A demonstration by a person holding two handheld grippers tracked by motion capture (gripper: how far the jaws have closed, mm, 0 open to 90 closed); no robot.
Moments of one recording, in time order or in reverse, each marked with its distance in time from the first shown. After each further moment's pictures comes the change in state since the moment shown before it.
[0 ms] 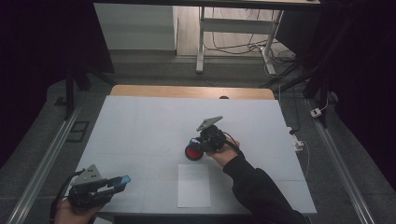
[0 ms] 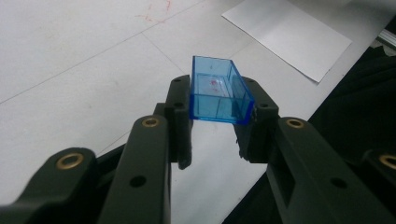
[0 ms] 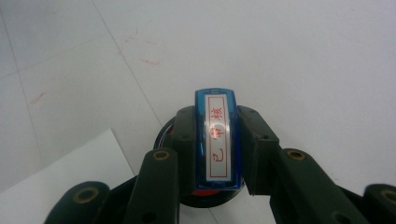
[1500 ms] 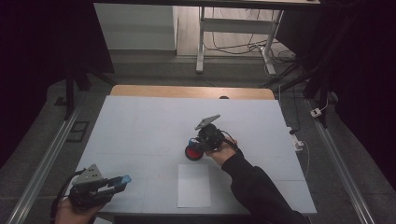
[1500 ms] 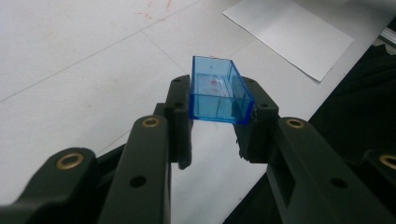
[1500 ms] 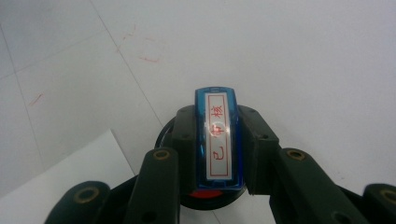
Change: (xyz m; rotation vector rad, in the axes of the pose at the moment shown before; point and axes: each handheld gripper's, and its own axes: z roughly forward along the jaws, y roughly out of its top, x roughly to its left) left arm 0.001 0.001 0.002 0.010 -0.002 -0.003; right arm -0.001 0.005 0.005 0.038 0.006 0.019
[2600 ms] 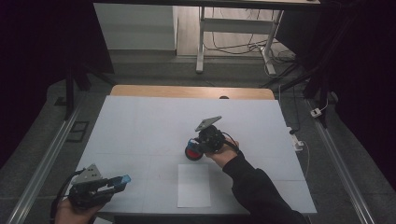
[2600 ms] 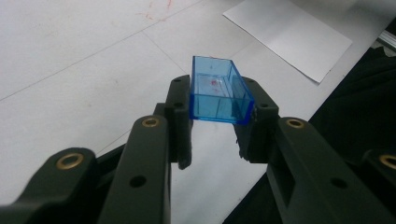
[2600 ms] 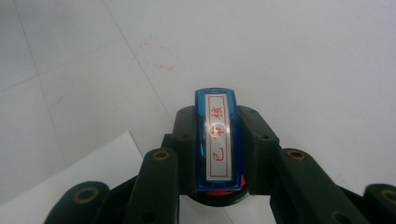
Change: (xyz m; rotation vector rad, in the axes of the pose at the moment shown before) left arm 0.001 0.000 0.000 -0.004 -0.002 -0.009; right arm 0.010 0.001 -0.012 -0.035 0.000 -0.032
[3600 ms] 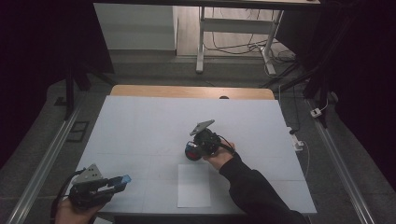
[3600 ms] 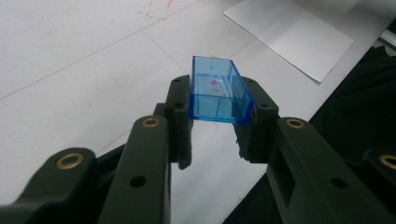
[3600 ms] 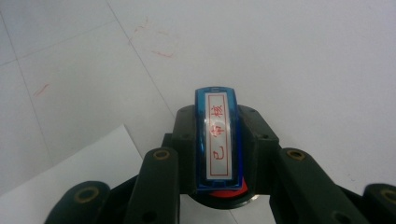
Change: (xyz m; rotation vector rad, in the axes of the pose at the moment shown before) left arm 0.000 0.000 0.001 0.006 0.001 -0.001; right arm 0.011 0.000 0.013 0.054 -0.045 -0.042
